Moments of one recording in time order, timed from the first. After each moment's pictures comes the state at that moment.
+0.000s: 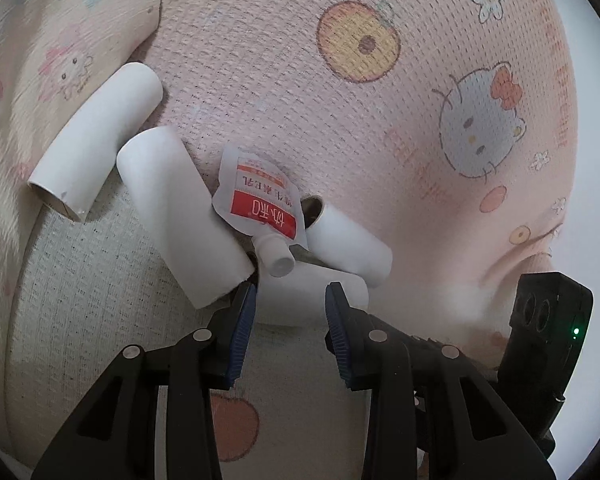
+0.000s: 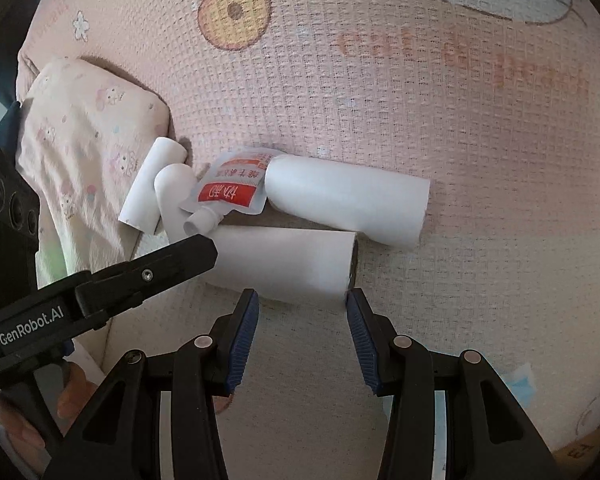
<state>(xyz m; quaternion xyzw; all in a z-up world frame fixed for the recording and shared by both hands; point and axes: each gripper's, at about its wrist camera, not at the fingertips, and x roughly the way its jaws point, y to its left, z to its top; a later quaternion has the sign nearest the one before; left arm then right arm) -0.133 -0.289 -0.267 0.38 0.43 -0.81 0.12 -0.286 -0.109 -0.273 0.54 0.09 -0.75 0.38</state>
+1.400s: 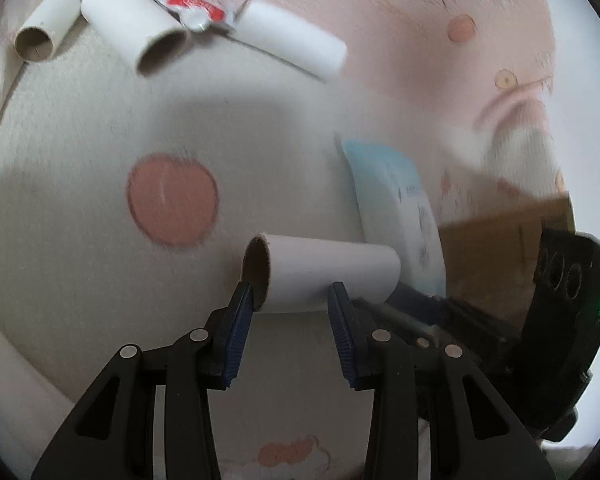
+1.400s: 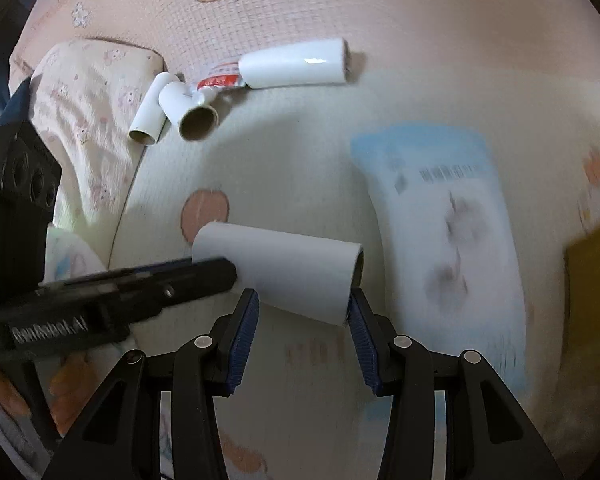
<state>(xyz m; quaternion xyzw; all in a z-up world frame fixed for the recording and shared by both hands) -0.080 -0.191 -0.282 0.54 0.36 -0.76 0.00 -0.177 -0.009 -0.277 0.59 0.05 -0.74 0.32</state>
